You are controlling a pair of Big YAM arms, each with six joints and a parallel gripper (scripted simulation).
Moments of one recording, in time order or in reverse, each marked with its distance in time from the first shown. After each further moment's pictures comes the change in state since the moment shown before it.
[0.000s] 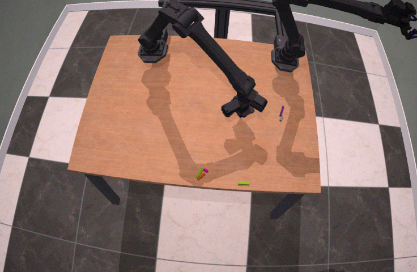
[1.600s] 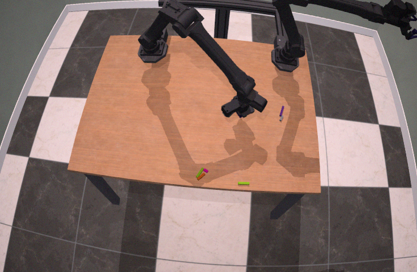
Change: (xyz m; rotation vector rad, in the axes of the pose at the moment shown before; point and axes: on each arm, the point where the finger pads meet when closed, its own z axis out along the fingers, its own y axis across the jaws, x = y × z) left arm 0.000 0.000 0.000 0.000 0.000 0.000; right arm 0.000 0.000 0.000 0.000 0.000 0.001
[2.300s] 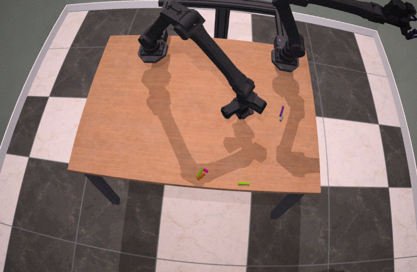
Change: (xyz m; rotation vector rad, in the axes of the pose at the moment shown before) left arm 0.000 0.000 0.000 0.000 0.000 0.000; right arm 0.000 0.000 0.014 0.002 -0.001 0.001
